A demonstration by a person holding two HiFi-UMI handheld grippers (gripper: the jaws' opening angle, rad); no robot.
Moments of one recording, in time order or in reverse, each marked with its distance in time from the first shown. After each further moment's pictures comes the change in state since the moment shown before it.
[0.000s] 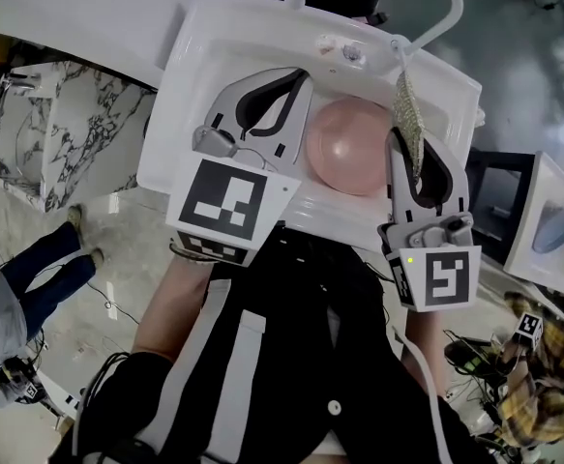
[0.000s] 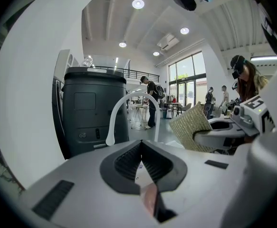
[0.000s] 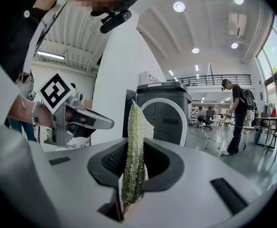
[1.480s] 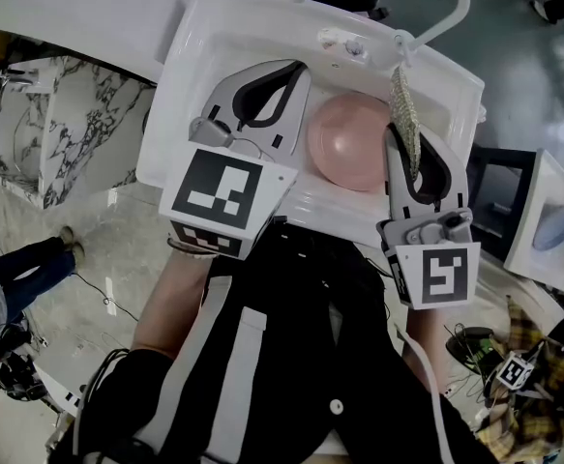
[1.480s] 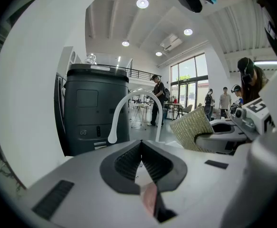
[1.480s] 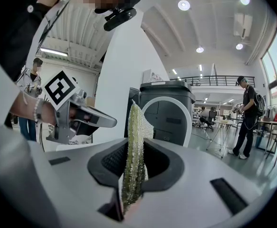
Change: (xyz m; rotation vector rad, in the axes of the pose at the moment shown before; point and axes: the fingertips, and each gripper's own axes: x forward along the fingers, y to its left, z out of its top) left arm 0.001 0.008 -0.004 -0.038 0.011 0.002; right arm 0.006 0.008 -0.003 -0.032 0.030 0.023
